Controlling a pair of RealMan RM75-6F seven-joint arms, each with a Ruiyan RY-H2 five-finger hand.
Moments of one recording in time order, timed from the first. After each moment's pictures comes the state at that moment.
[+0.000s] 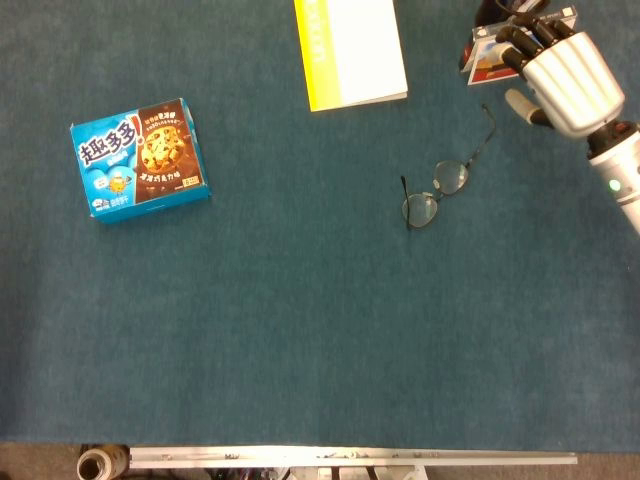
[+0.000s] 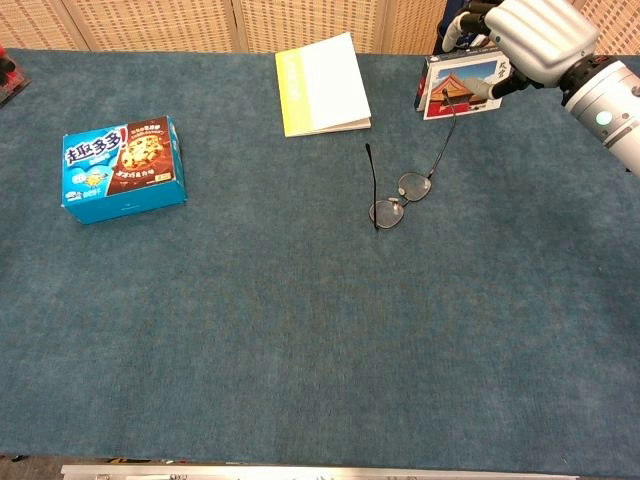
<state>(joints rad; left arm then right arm) -0.11 -1.16 -0.08 -1.54 1.43 1.46 0.03 0.76 -1.71 0.10 -0.59 -1.62 1.23 0.25</state>
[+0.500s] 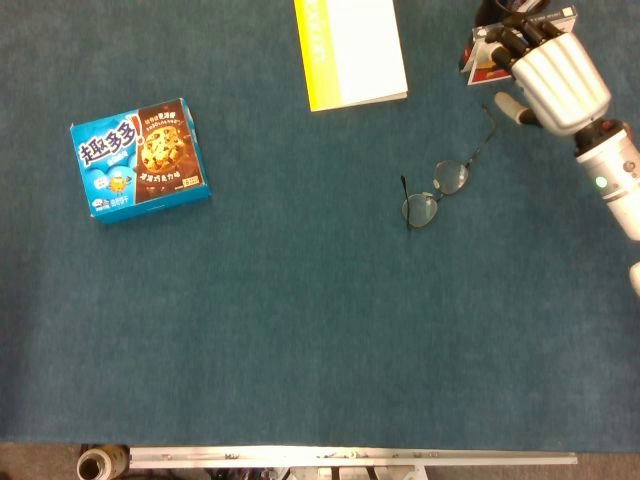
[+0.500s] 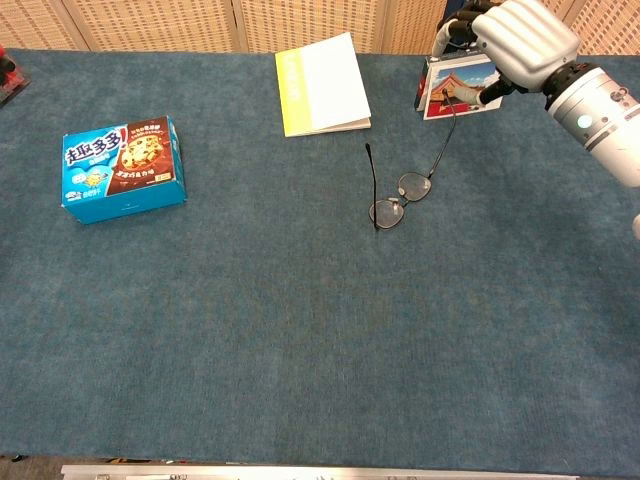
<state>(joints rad) -0.11 -1.15 -0.08 -1.54 1.43 1.45 0.02 0.78 -1.80 0.09 -0.48 -1.60 1.22 0.32</state>
